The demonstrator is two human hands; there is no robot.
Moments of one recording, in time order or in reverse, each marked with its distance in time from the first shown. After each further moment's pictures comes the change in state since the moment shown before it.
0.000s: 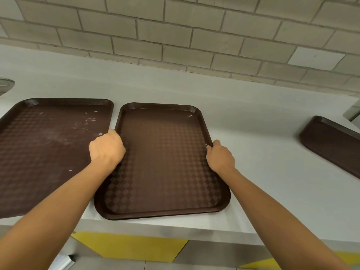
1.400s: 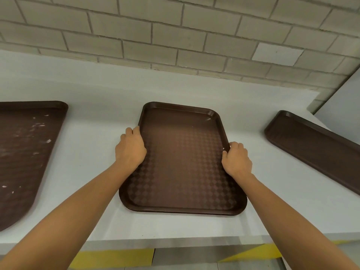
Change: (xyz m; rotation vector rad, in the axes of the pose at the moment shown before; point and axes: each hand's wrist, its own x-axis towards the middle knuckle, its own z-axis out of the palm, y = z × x) left_hand -0.028 0.162 0.008 -0.353 -0.064 0.179; right_hand 0.023 0.143 -0.049 -0.026 0.146 0.163
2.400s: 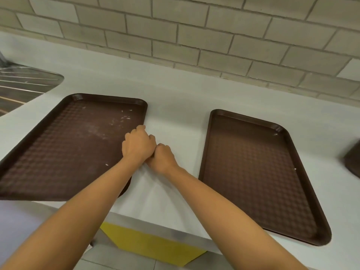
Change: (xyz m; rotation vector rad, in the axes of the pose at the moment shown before) left_hand -0.006 -0.154 -0.088 -0.164 0.049 -0.301; right_hand -0.149 -0.324 0.079 0.396 -0.619 -0.598
